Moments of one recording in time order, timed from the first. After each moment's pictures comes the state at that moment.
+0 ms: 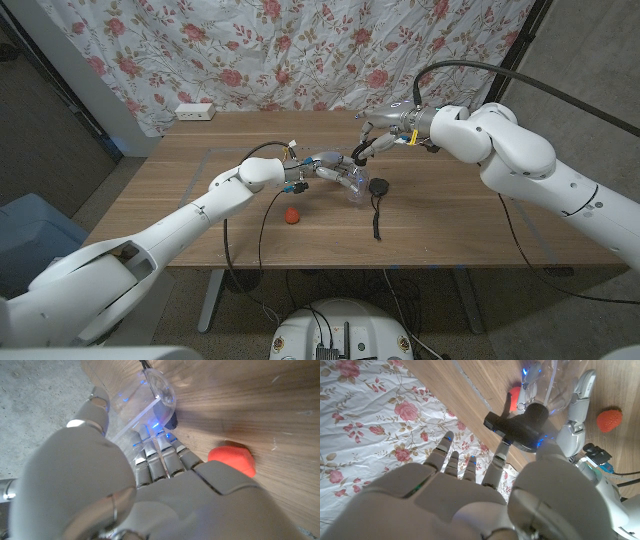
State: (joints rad) left arm 0.54 0.57 0.76 -1.38 -0.21 -0.21 -0.49; left_hand 1.03 -0.04 0.37 -0.19 0.20 0.54 -0.03 0.55 0.21 0.68 -0.08 0.30 0.54 0.60 -0.06 0.26 0.26 0.32 -0.04 0.20 0.17; right arm -0.66 -0.94 -0.58 -2.28 -0.81 -0.25 0.63; right_hand 0.72 -0.02 0.30 -0.06 0.20 0.89 -0.20 0.34 0.20 0.08 -0.02 0.22 0.19 -0.04 0.10 0.27 0.25 0.28 0.11 0.20 0.17
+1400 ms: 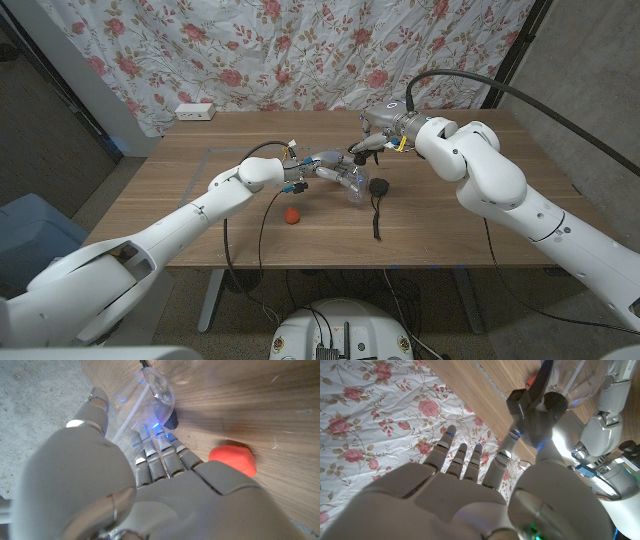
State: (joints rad) left arm 0.54 0.58 0.76 -1.38 -0.21 -0.21 -0.49; left_hand 1.03 -0.04 0.37 -0.19 0.20 0.54 -0.03 0.55 0.21 0.67 -0.08 0.31 0.54 0.60 -0.06 0.26 0.26 0.32 -0.04 0.20 0.17; right arm -0.75 -0.79 -0.60 -2.30 -1.10 -0.36 0.65; right_hand 0.67 0.01 0.28 -0.08 0.21 1.13 -0.20 0.46 0.23 0.29 -0.05 0.23 0.19 0.10 0.00 0.33 0.26 0.40 0.08 0.20 0.17
